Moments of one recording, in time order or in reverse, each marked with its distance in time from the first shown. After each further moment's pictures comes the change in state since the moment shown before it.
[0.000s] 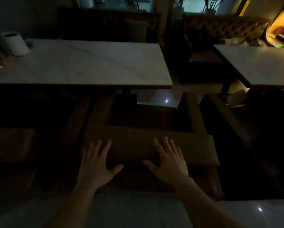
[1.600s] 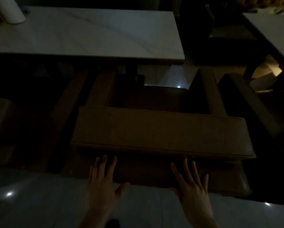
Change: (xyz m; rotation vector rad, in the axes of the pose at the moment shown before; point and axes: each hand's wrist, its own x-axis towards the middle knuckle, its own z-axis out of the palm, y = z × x) left_hand -0.038 0.043 0.165 -0.002 0.106 -0.065; right_hand -0.046 0.140 0.133 -0.140 -0.101 0.027
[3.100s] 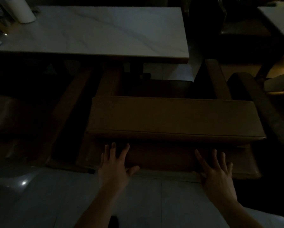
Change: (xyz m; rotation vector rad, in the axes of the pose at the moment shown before) left_hand 0.051 0.063 0.010 0.006 -0.020 -0.104; right_hand 0.048 0.095 -0.048 -0.129 -0.051 0.115
